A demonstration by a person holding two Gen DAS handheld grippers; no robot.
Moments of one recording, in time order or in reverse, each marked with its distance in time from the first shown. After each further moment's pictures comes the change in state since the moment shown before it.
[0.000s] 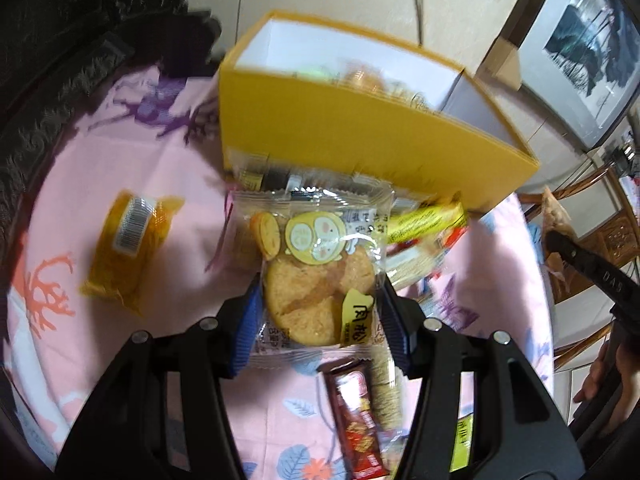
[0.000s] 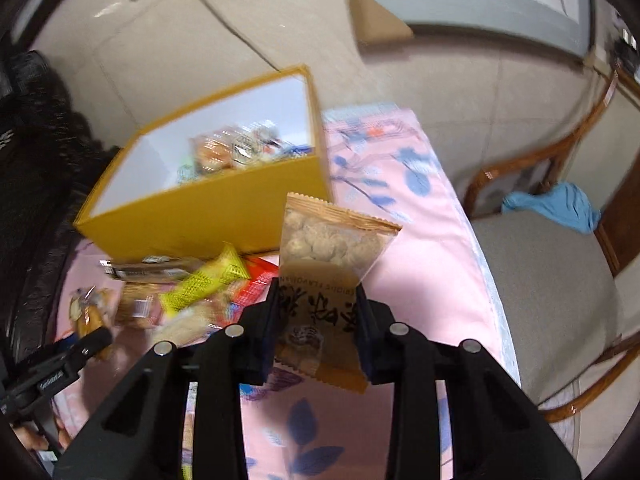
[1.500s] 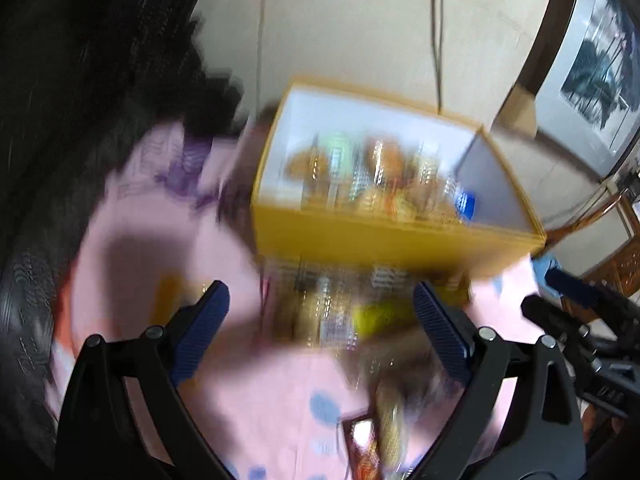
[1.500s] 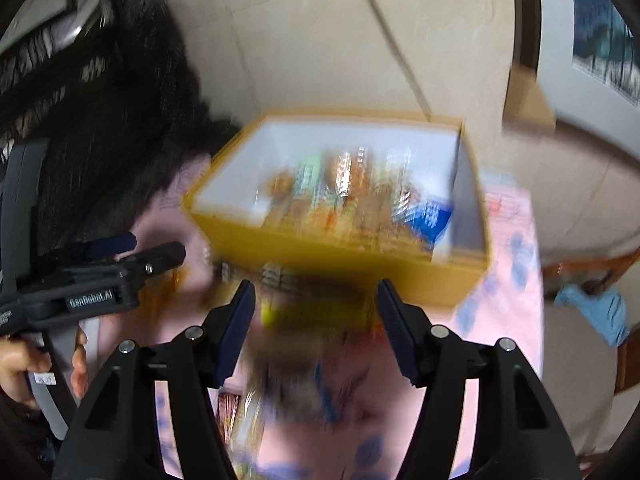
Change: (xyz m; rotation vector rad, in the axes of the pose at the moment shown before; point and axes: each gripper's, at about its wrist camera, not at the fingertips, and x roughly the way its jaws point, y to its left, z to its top) left arm -0.020 0.012 0.050 -0.019 -0.056 0.087; right arm -0.008 0.089 0.024 -0.318 0.083 0.196
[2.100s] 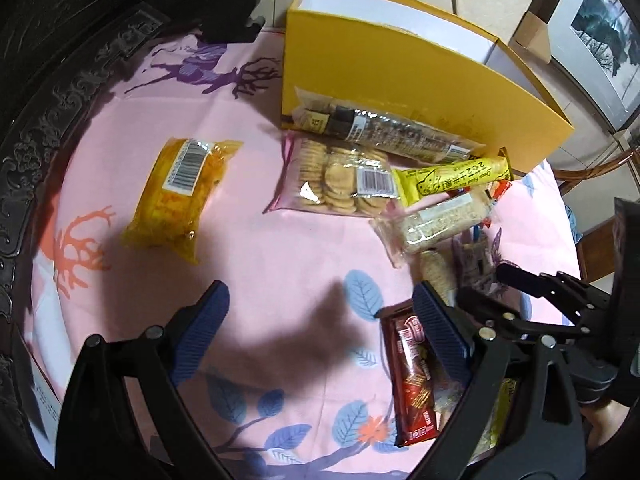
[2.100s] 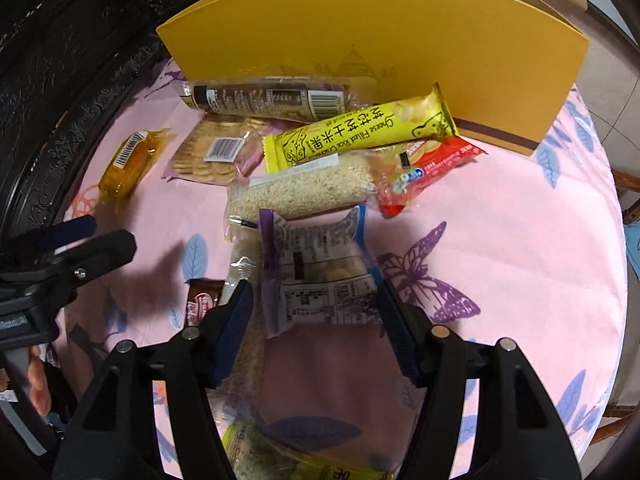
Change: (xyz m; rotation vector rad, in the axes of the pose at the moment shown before) left arm 0.020 0.019 -0.083 0.022 0.158 0.023; right arm 0.088 0.022 -0.080 0.035 0.238 0.016
